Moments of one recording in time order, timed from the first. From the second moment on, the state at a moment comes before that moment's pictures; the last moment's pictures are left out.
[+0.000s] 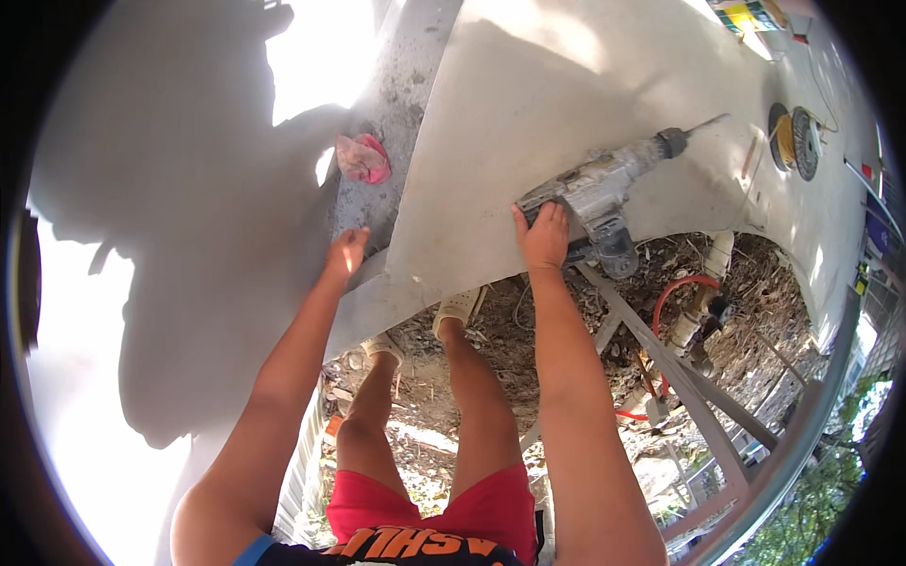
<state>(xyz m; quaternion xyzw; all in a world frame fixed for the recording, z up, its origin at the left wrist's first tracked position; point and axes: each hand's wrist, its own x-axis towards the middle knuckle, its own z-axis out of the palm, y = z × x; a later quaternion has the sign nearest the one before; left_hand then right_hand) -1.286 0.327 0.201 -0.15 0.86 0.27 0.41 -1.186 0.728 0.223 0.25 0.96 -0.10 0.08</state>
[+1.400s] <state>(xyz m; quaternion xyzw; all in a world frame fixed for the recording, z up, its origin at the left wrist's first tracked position) -1.788 1.182 1.585 0.17 0.76 0.50 0.38 -1.607 1.390 1.436 0.77 0.32 -0.54 -0.11</state>
